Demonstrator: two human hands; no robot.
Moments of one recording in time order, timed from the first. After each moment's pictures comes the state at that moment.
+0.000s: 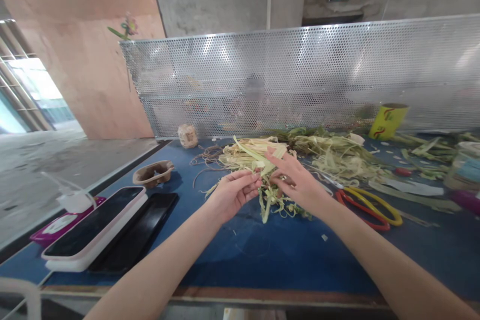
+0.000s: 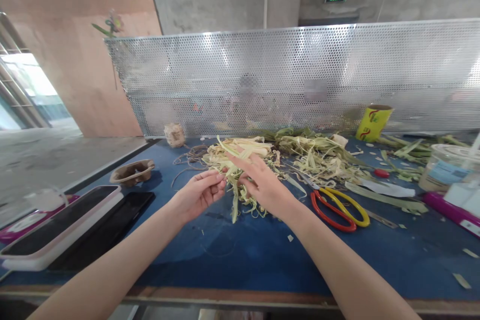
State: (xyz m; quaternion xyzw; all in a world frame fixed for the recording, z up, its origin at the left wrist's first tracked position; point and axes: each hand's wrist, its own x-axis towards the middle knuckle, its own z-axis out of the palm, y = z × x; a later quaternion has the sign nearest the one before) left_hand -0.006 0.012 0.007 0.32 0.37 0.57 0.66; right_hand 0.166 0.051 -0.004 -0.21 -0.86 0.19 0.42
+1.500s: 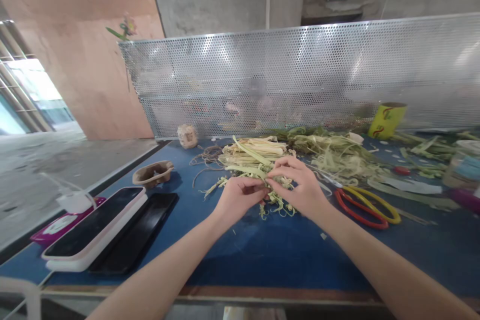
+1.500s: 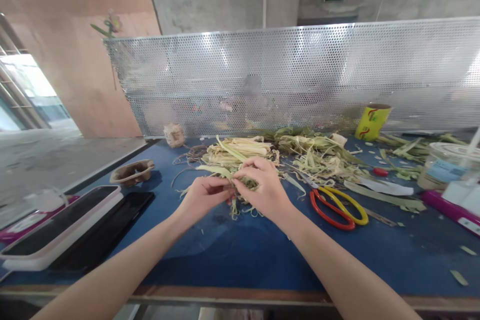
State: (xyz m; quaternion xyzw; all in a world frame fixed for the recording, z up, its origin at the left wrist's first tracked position) left_hand 0.002 0.007 -0.005 0.62 0.42 0.50 0.44; right_hand 0.159 0.045 -0.005 -0.26 -0.83 0.04 0.50
